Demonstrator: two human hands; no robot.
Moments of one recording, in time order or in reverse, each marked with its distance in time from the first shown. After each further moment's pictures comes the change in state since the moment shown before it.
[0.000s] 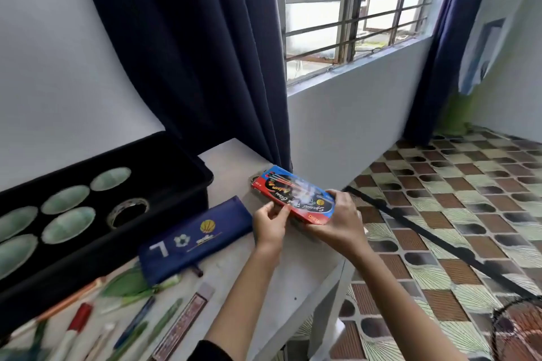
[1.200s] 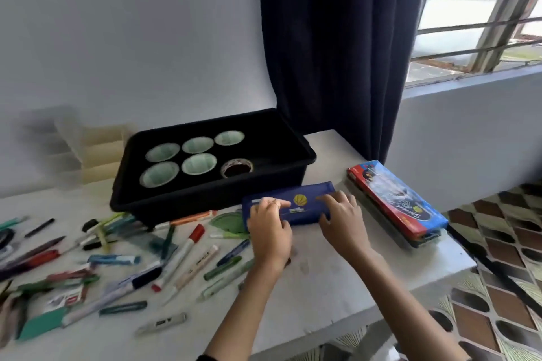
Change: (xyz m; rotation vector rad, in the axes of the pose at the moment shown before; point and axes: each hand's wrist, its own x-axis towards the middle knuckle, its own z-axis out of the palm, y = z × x) left_hand -0.057 0.009 -0.149 0.874 0.510 0.303; right_hand -0.034 -0.089 0.107 -0.250 -0.254 -0.511
